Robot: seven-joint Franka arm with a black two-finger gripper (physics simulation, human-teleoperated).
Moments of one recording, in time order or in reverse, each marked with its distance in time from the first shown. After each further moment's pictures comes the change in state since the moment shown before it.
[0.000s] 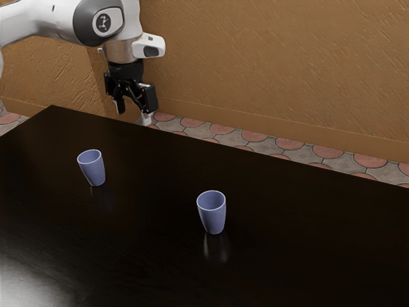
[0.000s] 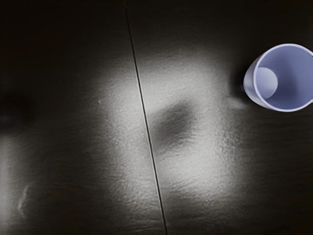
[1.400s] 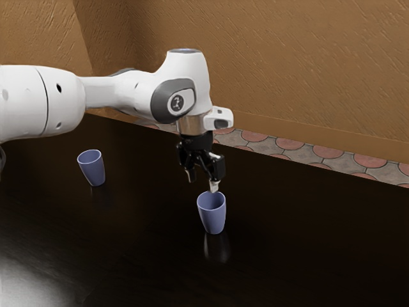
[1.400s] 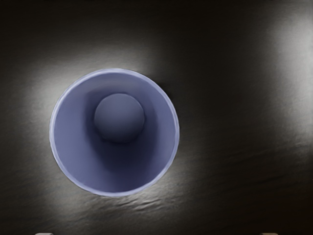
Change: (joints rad) arm -0.097 0.219 -0.092 -0.145 -0.190 0.322 -0.063
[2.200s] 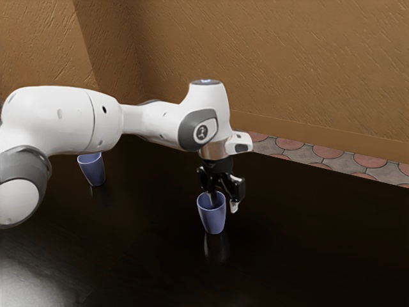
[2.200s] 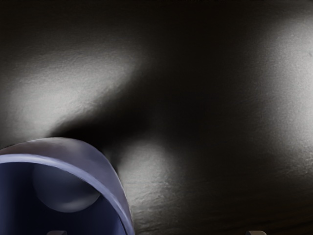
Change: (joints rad) arm -0.034 0.184 0.015 0.069 -0.073 0.111 -0.033
